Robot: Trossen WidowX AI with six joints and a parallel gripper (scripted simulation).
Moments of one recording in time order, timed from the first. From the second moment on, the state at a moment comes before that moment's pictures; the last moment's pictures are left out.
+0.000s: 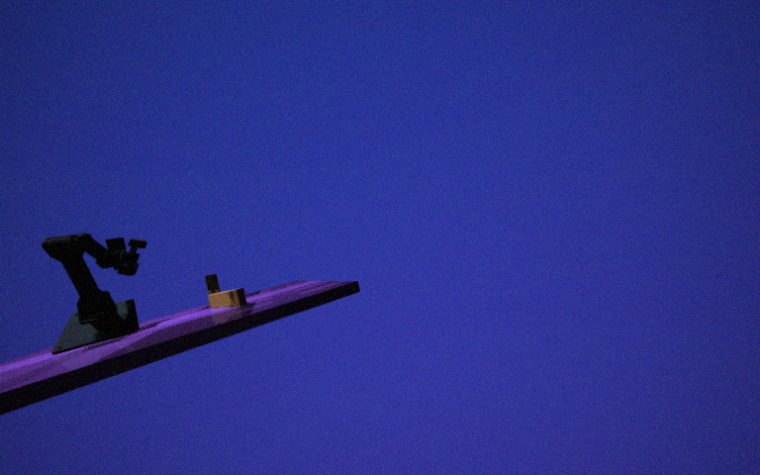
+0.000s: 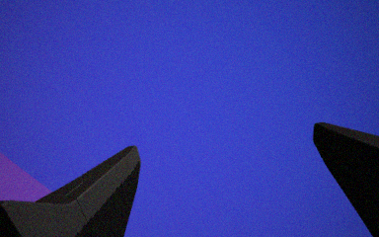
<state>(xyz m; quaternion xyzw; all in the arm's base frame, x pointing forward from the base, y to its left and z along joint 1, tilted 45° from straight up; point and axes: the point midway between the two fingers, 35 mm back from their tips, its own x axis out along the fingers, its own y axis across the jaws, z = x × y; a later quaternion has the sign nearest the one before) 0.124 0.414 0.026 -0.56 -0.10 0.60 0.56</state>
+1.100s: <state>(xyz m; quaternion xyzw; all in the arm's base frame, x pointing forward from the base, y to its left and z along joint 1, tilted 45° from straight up) 0.263 0.099 -0.046 -0.41 0.23 0.13 0.88</state>
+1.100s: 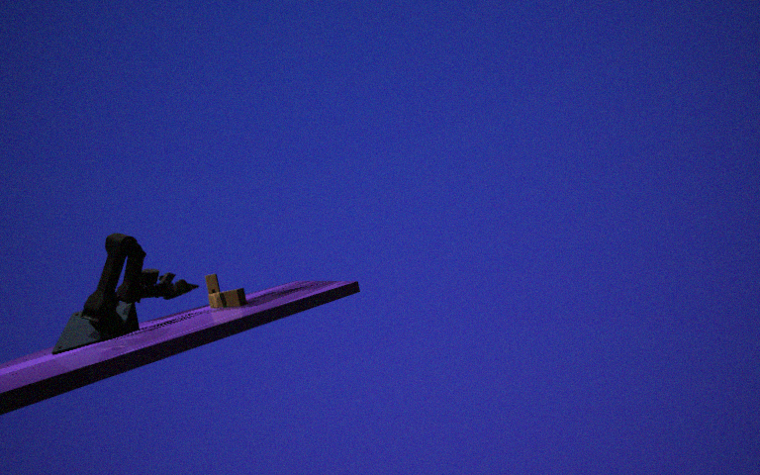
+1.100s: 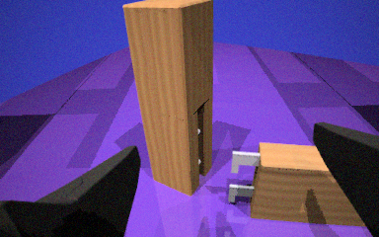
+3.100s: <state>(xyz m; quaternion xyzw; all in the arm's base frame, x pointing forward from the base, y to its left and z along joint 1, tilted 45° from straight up) 0.328 0.094 -0.035 -0.46 0.42 0.29 0.73</state>
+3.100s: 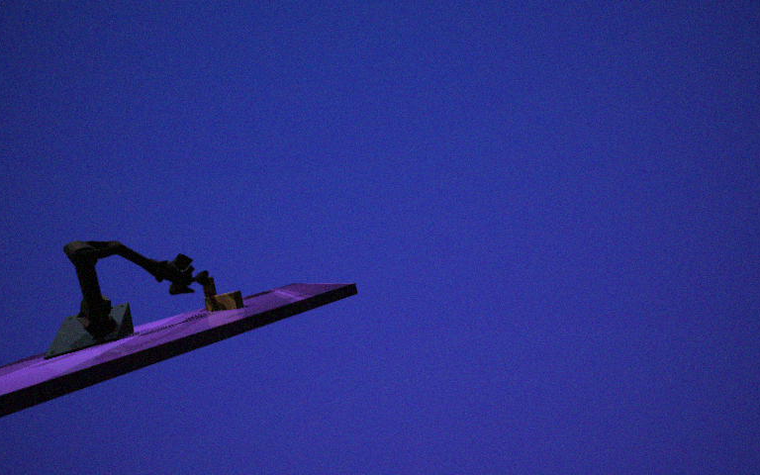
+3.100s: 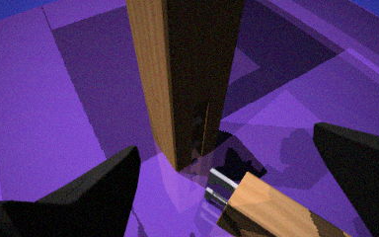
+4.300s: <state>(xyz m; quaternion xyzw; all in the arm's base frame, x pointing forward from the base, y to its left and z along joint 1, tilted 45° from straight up) 0.345 0.085 -0.009 -0.30 0.55 0.18 0.76</state>
